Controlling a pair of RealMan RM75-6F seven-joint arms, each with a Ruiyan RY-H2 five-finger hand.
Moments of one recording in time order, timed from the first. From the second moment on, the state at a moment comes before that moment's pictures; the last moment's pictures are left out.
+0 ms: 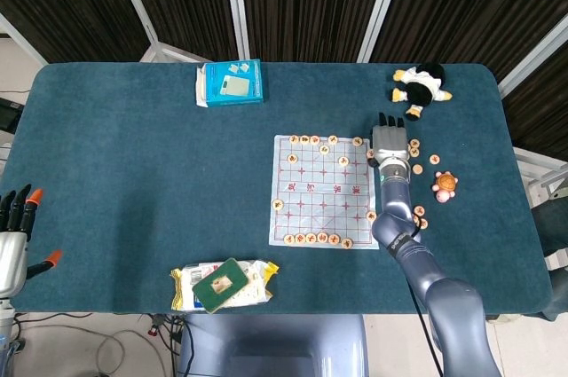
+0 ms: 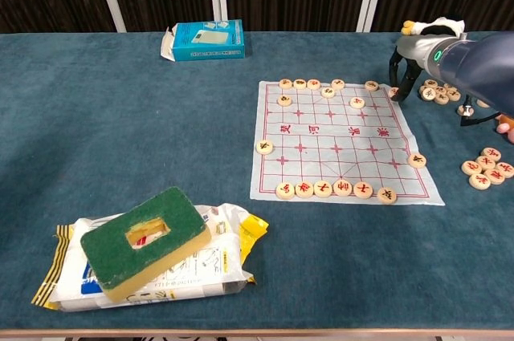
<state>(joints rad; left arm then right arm) -0.08 -1.21 -0.08 -1.61 1.46 1.55 0.28 1.08 -2.01 0.55 -0.26 -0.74 0.45 -0.54</state>
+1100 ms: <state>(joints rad) -0.08 -1.21 -0.08 -1.61 1.46 1.55 0.28 1.10 -2.04 0.56 -0.21 -0.74 0.44 -0.51</state>
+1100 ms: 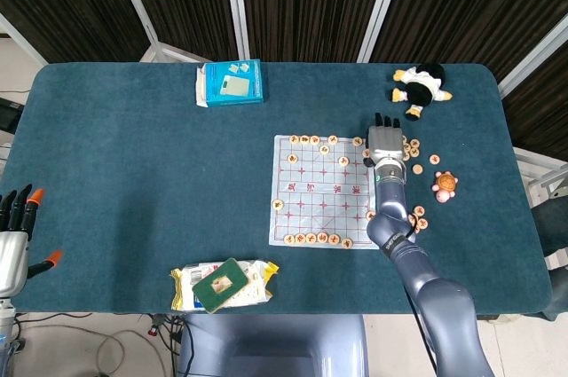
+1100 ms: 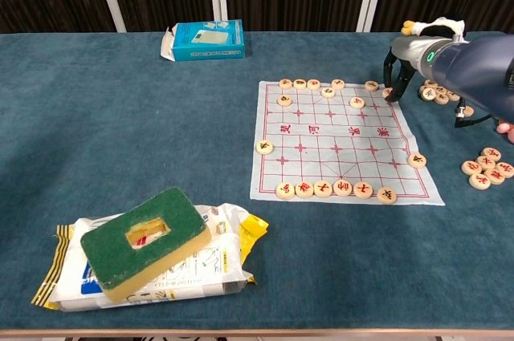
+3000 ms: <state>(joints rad) -0.09 -1.19 -0.10 -1.58 1.43 1.52 0.16 0.23 -1.18 0.15 -1.75 -1.32 1.41 -0.34</state>
